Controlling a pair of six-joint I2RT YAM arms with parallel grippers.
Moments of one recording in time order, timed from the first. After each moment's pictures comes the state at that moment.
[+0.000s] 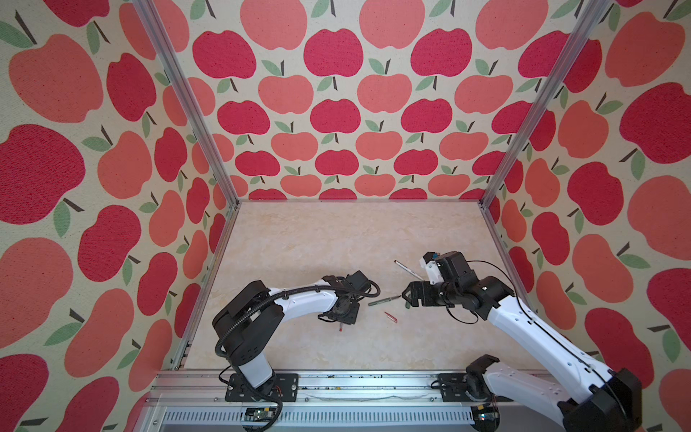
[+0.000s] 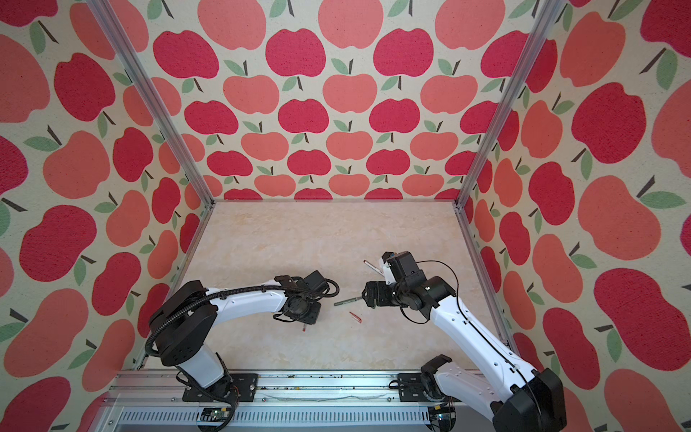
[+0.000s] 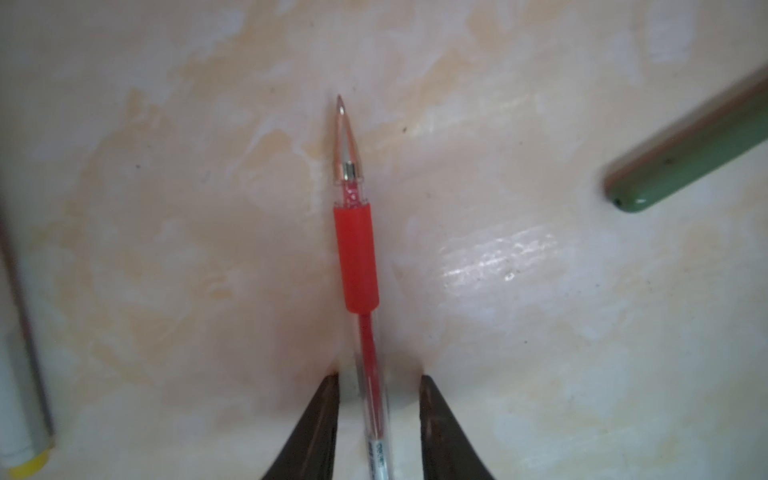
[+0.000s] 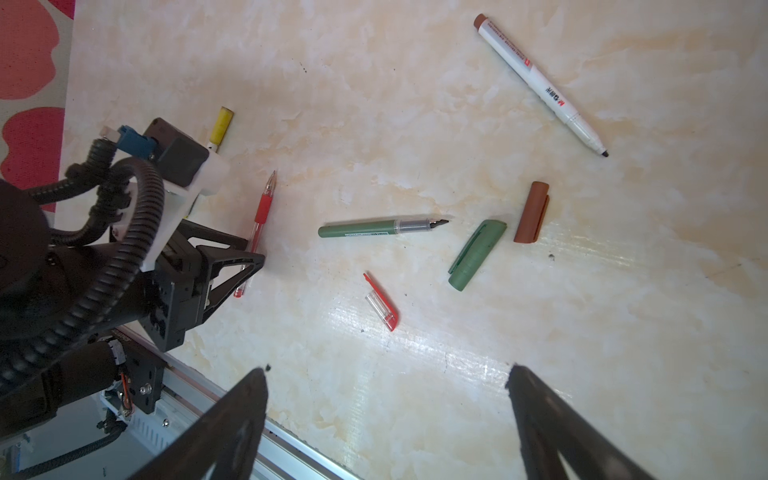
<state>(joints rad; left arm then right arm) -0.91 1.68 0.96 -0.69 -0.06 -0.56 0.59 1.04 0.84 -0.79 -0.21 0.42</state>
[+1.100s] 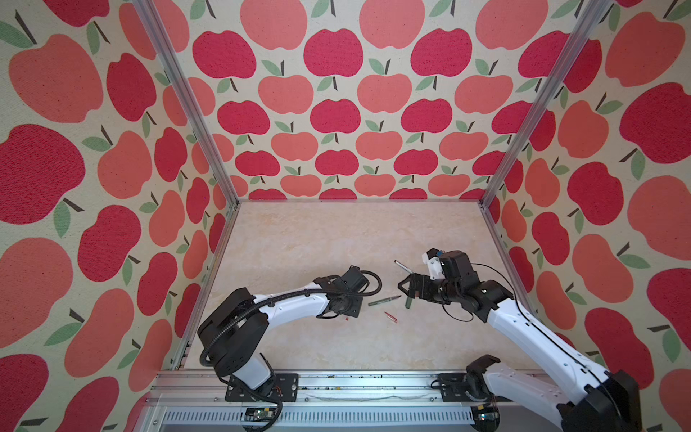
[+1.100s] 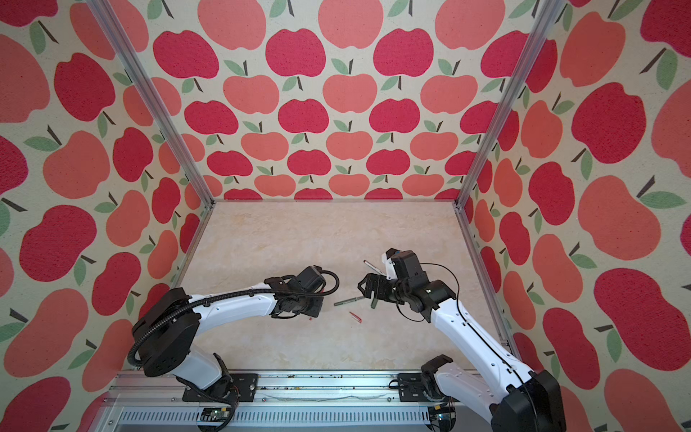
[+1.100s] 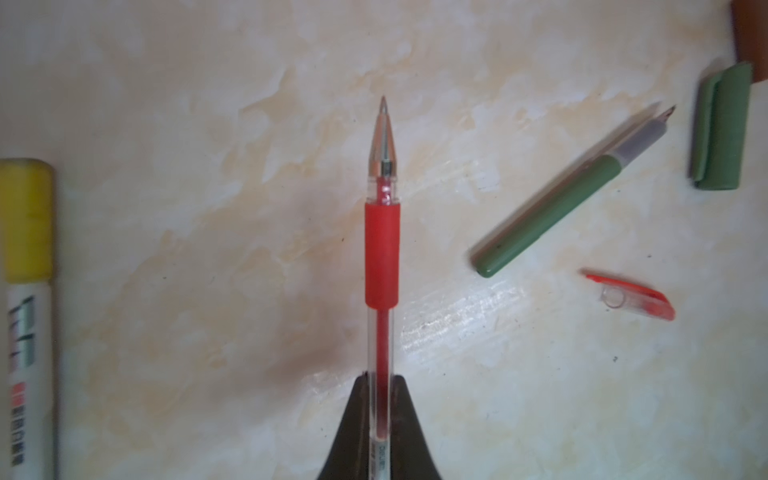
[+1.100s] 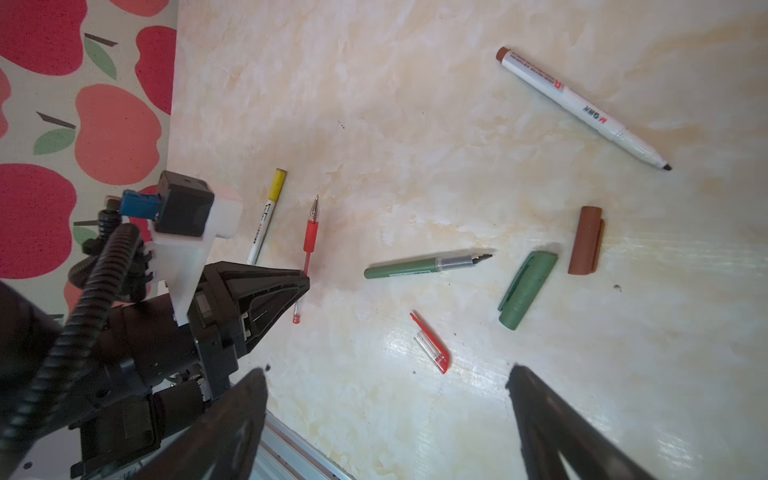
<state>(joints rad) -0.88 1.55 0.90 -0.46 -0.06 -0.49 0.54 1.03 0.77 -0.58 -0.32 0.61</state>
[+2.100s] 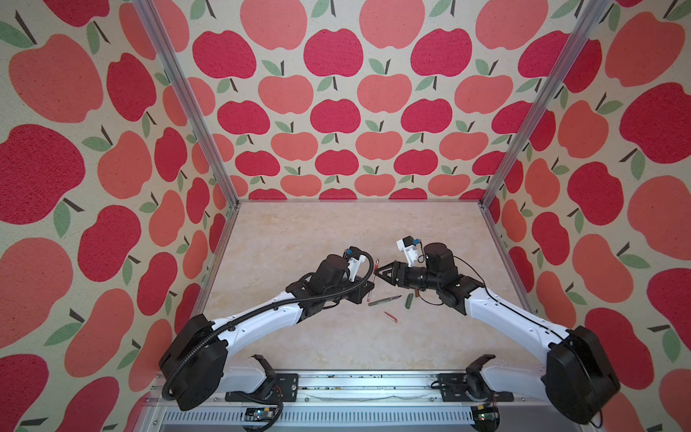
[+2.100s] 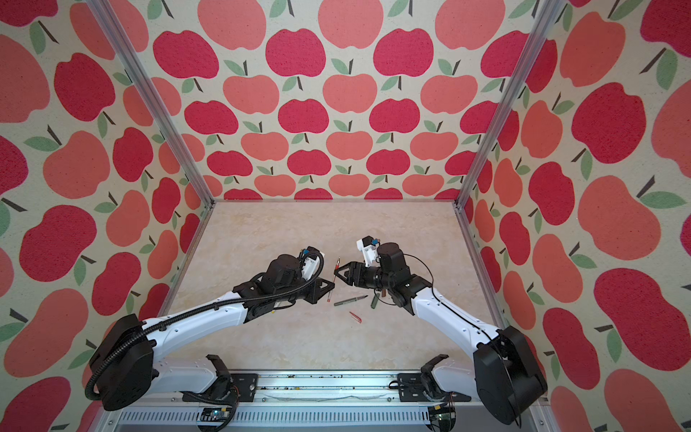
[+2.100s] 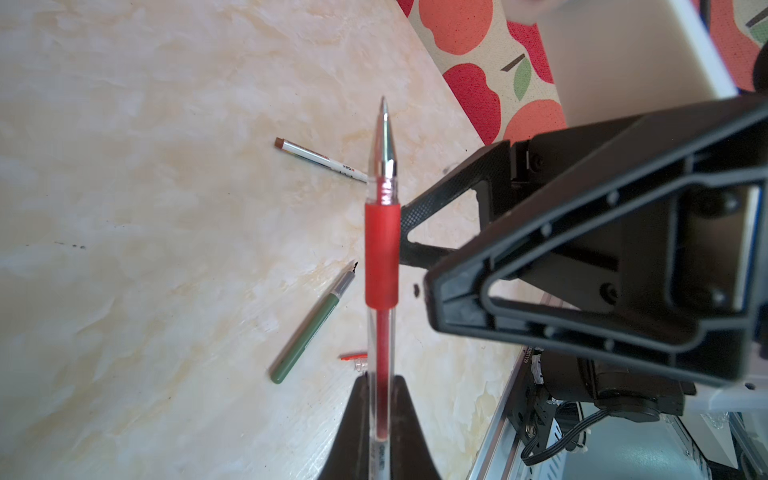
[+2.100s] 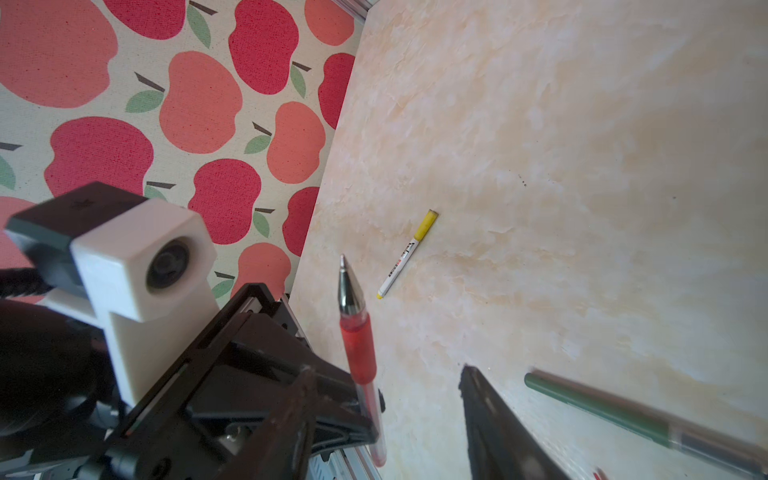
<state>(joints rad) -0.81 1.30 0.77 -0.03 0.30 -0.48 0.62 1.24 0.73 0.01 -0.57 0.73</state>
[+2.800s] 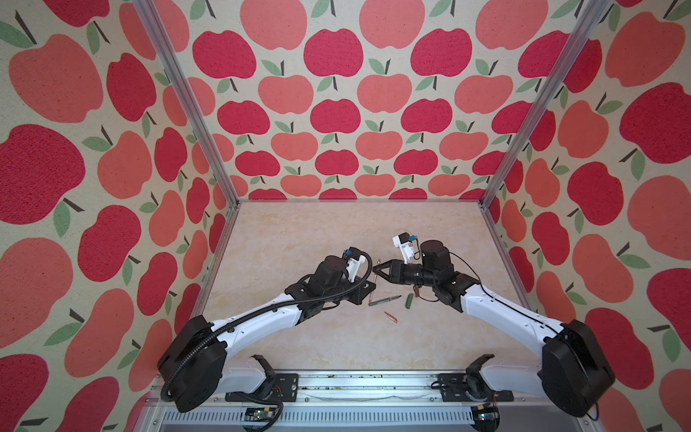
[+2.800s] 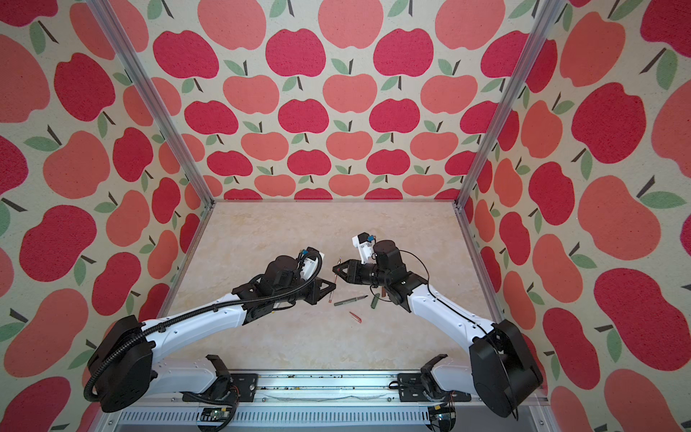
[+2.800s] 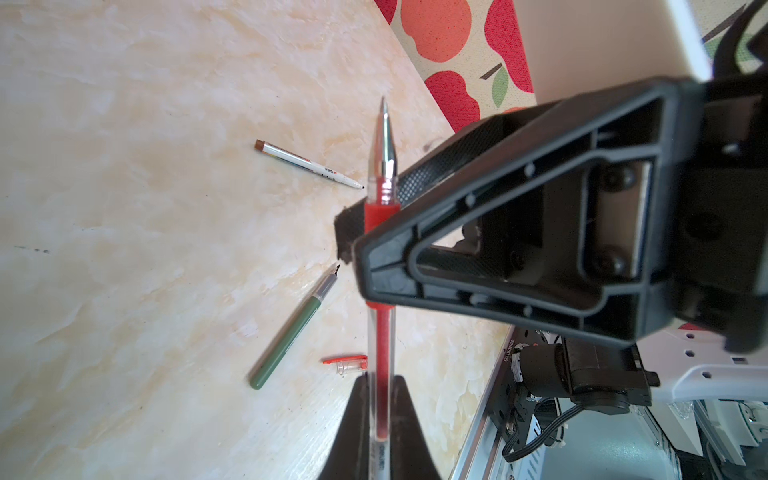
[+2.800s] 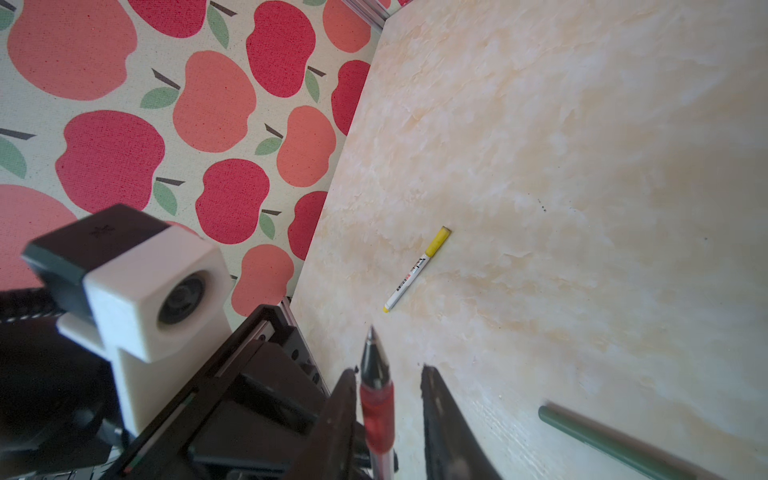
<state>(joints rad) -0.81 1.30 0.75 0.03 0.33 -0.51 0.65 1.28 0.75 0.06 -0.56 0.72</state>
